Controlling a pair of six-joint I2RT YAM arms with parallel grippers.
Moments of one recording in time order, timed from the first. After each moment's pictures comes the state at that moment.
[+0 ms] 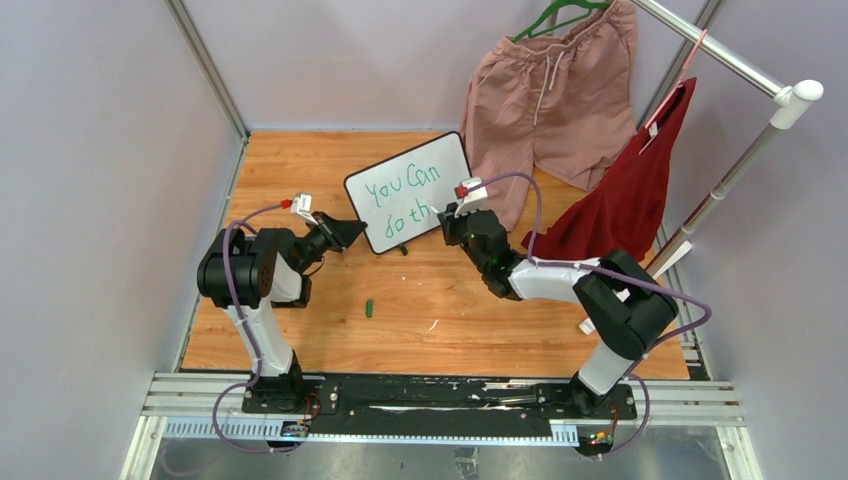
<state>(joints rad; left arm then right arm) 0.02 1.88 0.39 1.52 0.69 -0.76 0.75 1.64 0.76 0.73 0.27 0.17</state>
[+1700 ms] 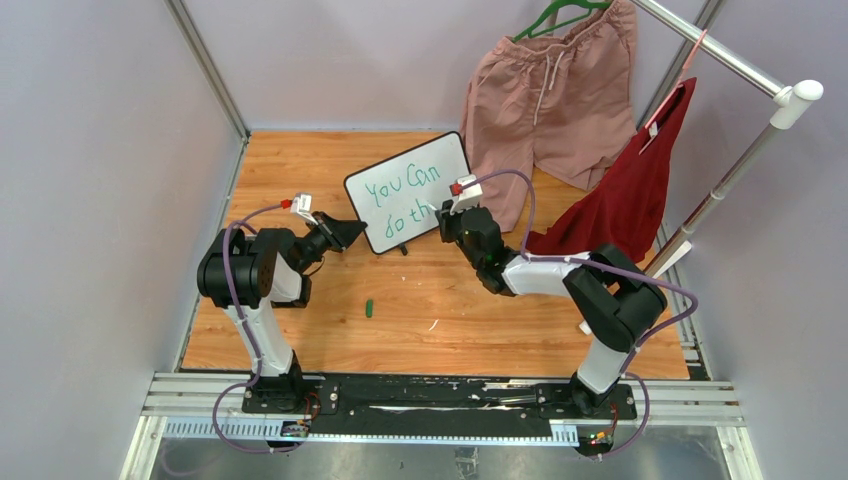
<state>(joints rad) 0.02 1.88 0.39 1.52 0.69 -0.76 0.75 1.71 0.82 0.74 0.29 0.16</state>
